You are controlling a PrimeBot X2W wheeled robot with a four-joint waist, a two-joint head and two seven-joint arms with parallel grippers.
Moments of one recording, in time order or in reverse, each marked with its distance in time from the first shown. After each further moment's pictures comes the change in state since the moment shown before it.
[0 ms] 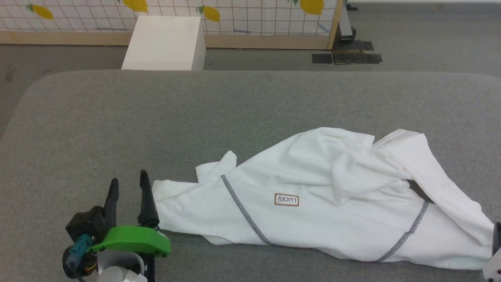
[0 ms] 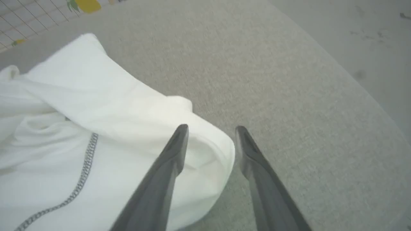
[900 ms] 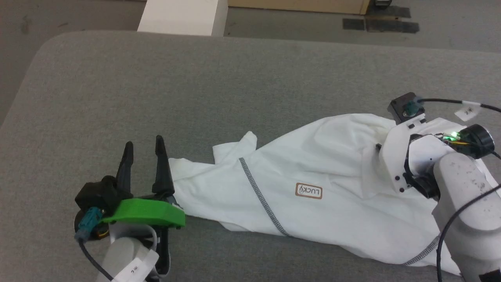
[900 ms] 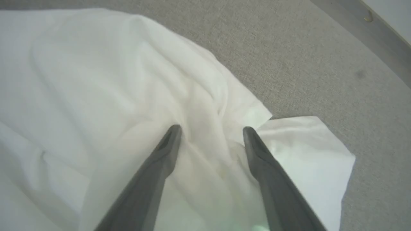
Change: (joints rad) left arm -0.093 -0.001 -0.074 -0.055 -0.012 0.002 0.000; right arm -0.522 -0.213 0.838 0.220 -0.039 0.000 0.342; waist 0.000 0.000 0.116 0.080
